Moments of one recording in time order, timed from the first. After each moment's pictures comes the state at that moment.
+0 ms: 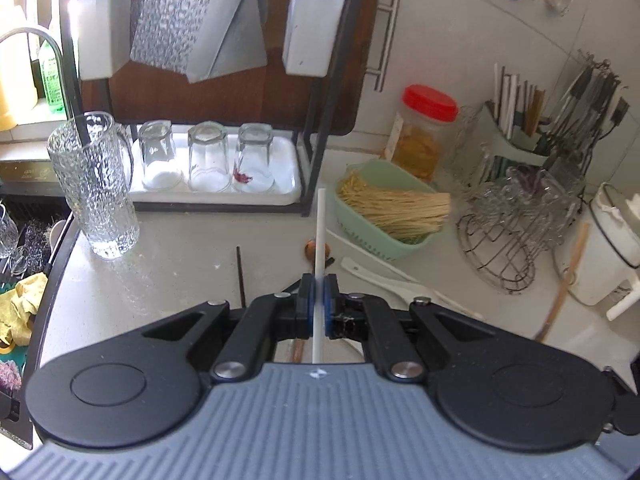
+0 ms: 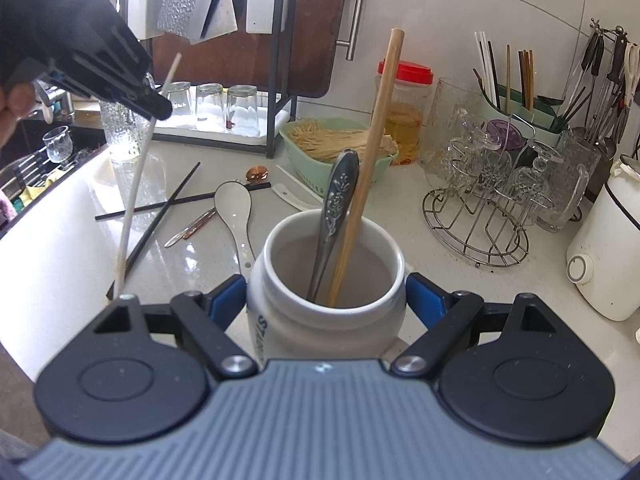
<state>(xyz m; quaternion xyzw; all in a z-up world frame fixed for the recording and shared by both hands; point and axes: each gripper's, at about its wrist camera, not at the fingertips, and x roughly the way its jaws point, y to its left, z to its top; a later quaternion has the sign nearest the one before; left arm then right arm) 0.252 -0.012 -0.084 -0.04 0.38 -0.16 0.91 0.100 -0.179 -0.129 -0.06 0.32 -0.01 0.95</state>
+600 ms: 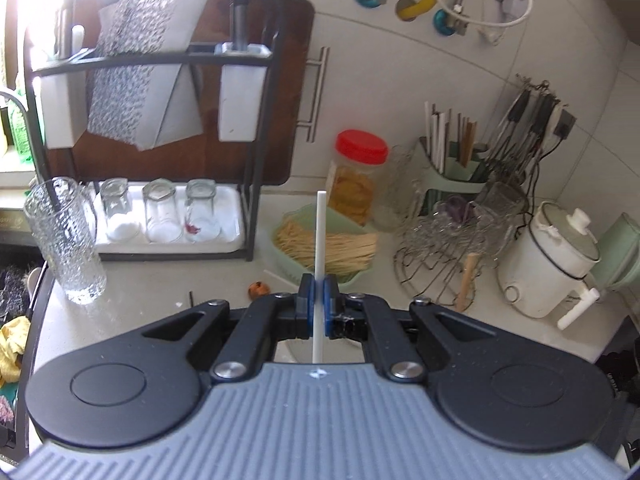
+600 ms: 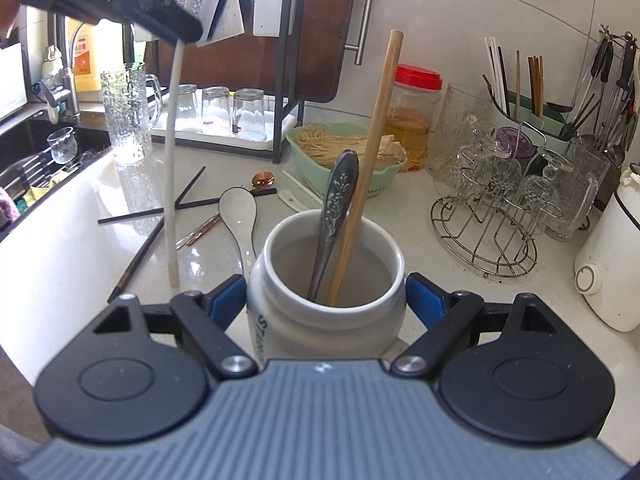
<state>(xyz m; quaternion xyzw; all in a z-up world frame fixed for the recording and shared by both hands) 0.227 -0.036 -0.023 -0.04 0.33 -0.22 0.92 0.107 -0.179 -0.131 -0.06 0.31 0.00 0.95</state>
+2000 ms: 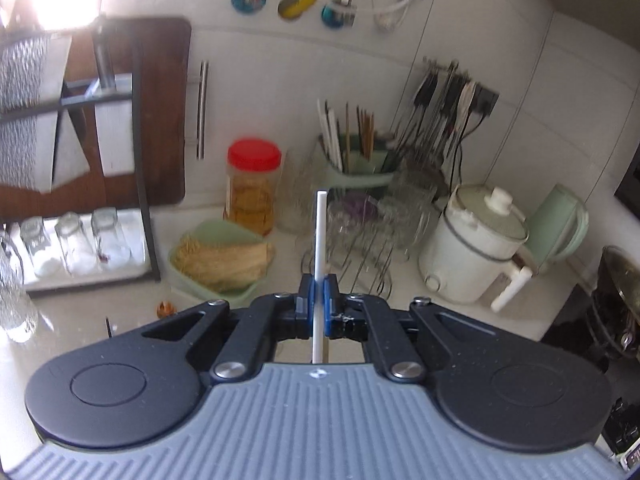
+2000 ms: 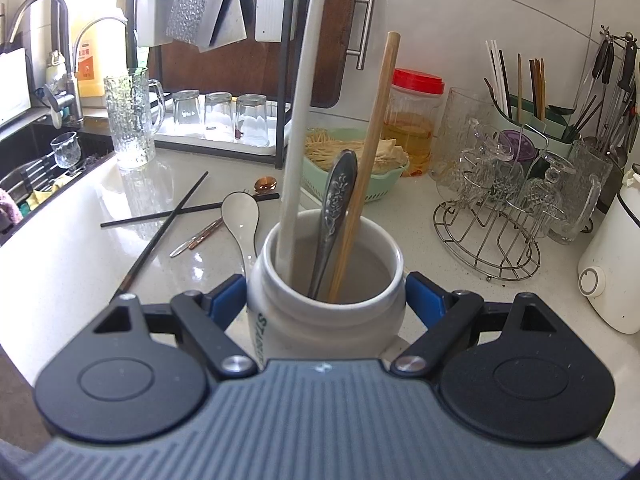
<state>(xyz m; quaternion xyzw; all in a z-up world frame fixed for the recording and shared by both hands) 0.203 -0.111 0.005 -0.01 0.33 -0.32 0.89 0.103 -0.180 -0.134 -0.06 0.30 0.01 0.95</state>
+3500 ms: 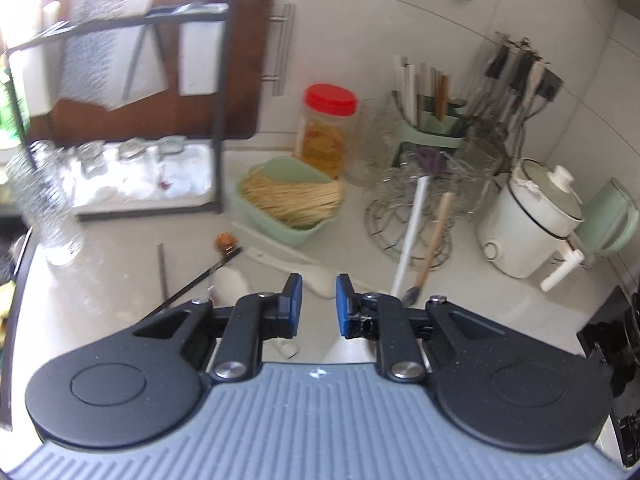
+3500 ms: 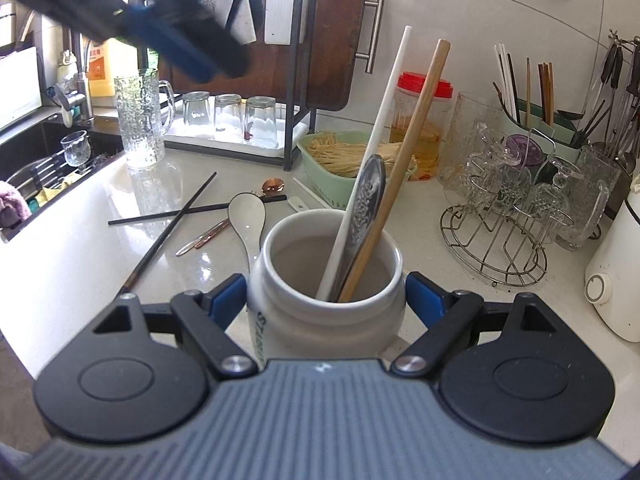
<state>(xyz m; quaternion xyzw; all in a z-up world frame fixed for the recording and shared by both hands) 0.192 -0.067 -0.037 -0.02 0.38 -0.22 0.90 0.103 -0.184 -0.133 -0.06 0.29 0.03 0.95</state>
